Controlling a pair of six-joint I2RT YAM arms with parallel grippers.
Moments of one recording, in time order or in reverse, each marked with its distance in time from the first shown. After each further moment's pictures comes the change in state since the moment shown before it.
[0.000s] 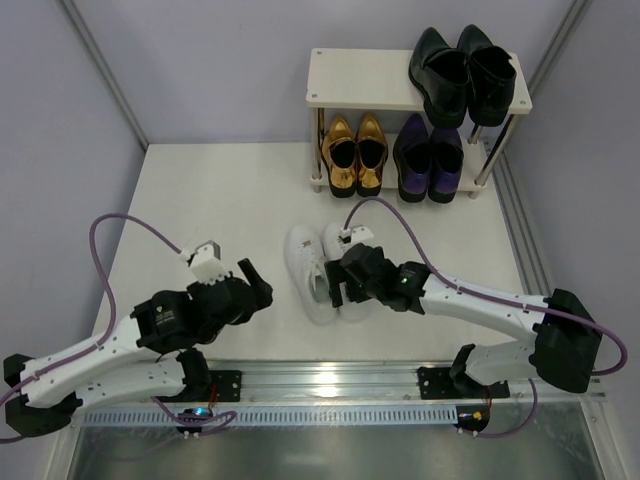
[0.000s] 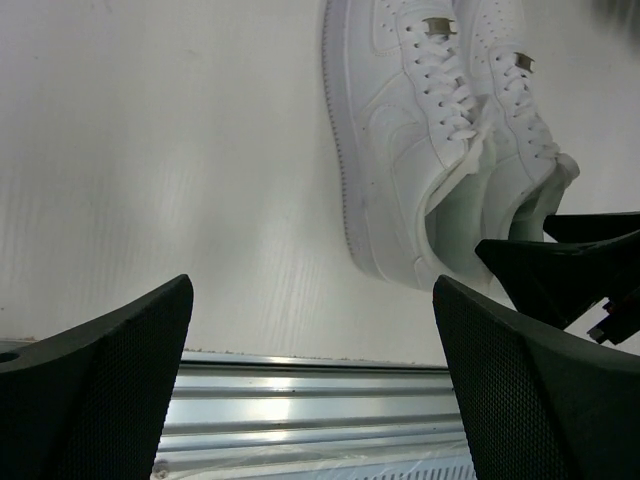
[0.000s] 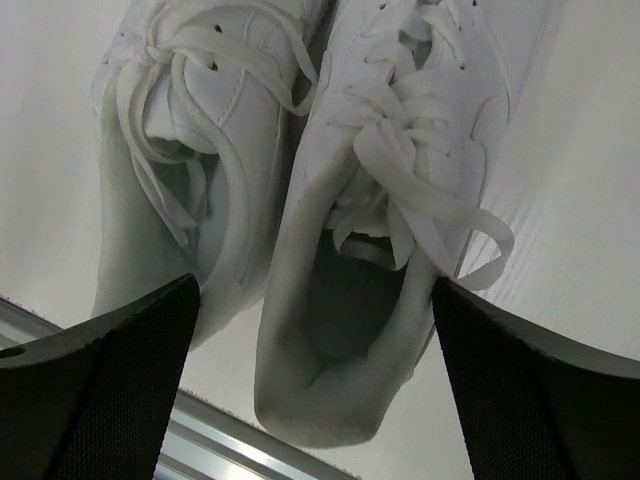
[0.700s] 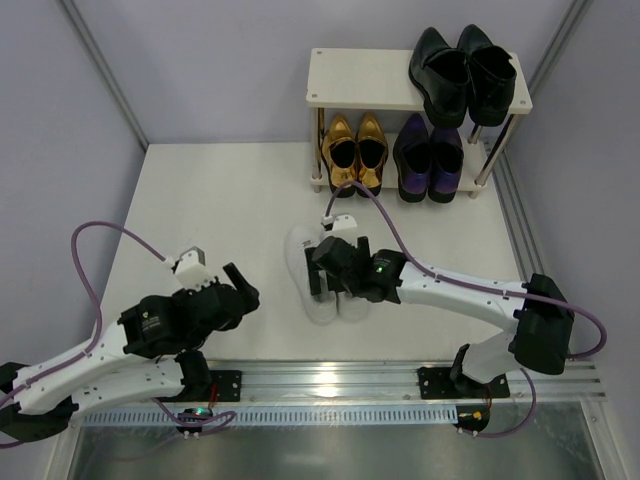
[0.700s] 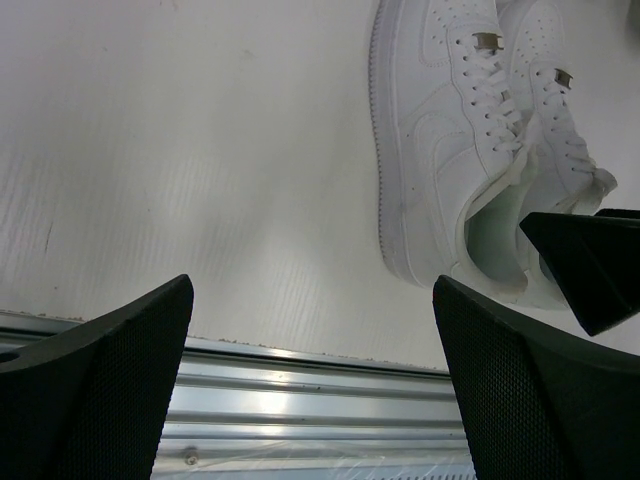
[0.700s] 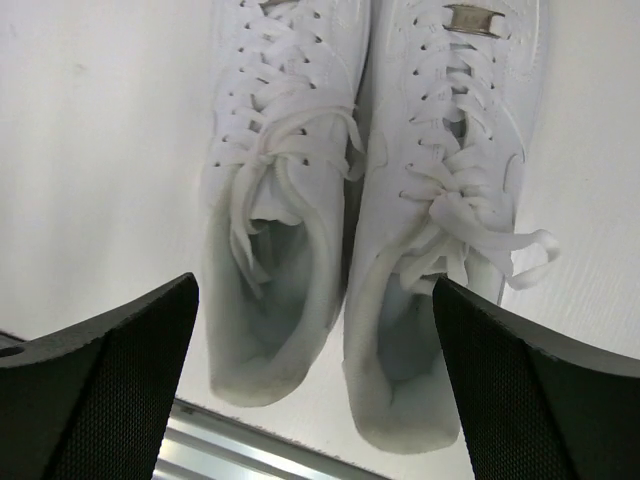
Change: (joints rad) left arm 0.000 -0.079 -0.022 -0.150 -0.025 -0.081; right arm 0.076 0.188 0.245 -0.106 0.161 0.117
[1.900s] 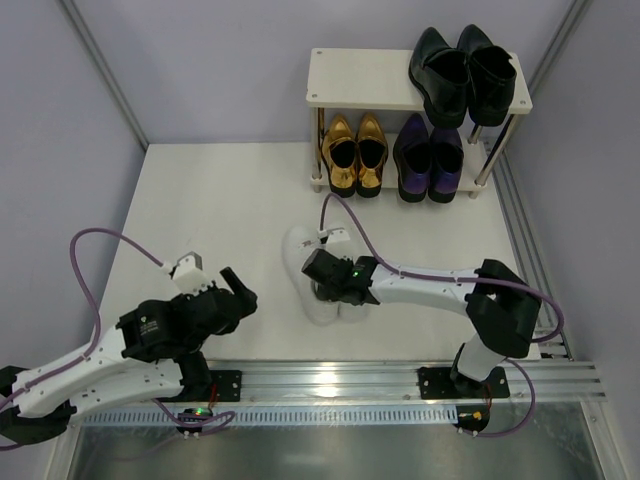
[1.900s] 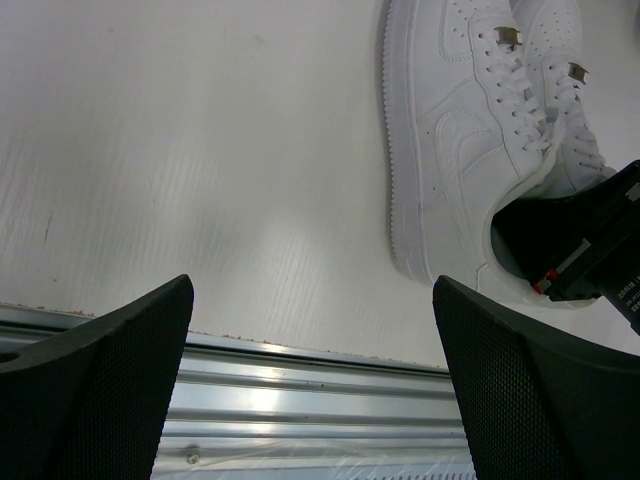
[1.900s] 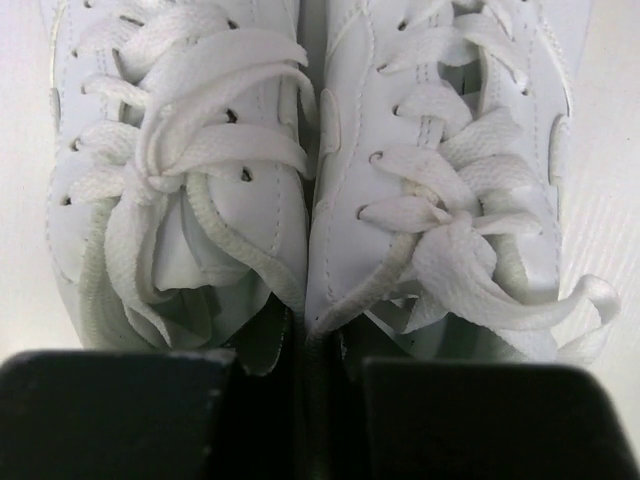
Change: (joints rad) left arm 0.000 -0.045 -0.051 -0.001 0.010 -0.031; right arm 0.008 0.181 -0.040 0.060 0.034 0.085
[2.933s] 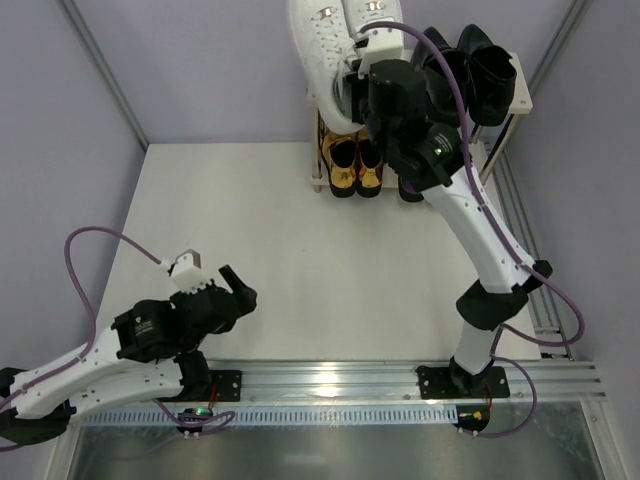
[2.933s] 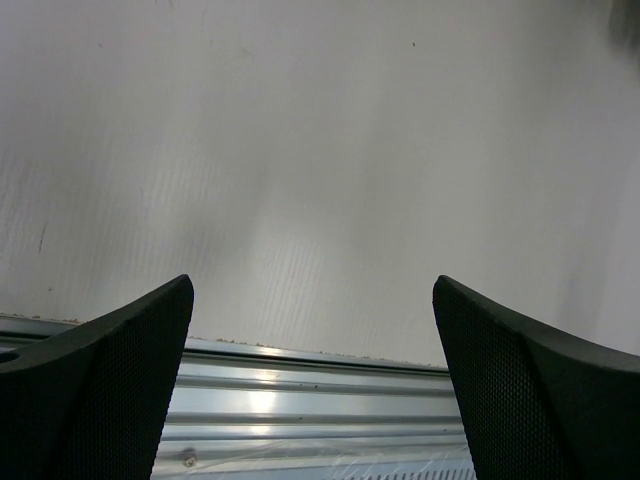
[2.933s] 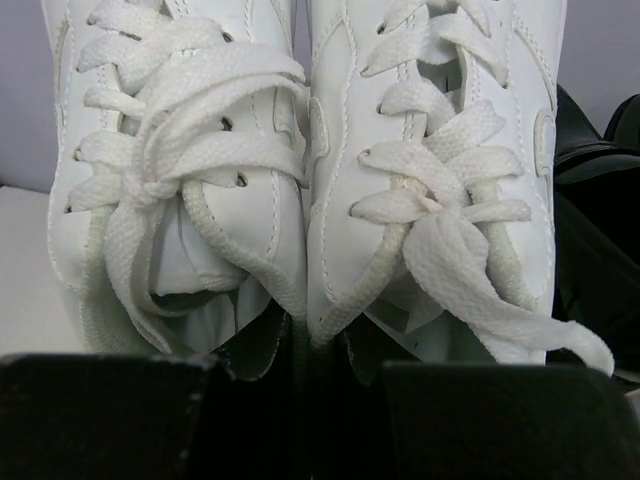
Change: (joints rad) left arm 0.000 -0.012 0.019 0.013 -0.006 0.034; right arm -0.315 0.140 1.316 -0.174 0.118 -0.786
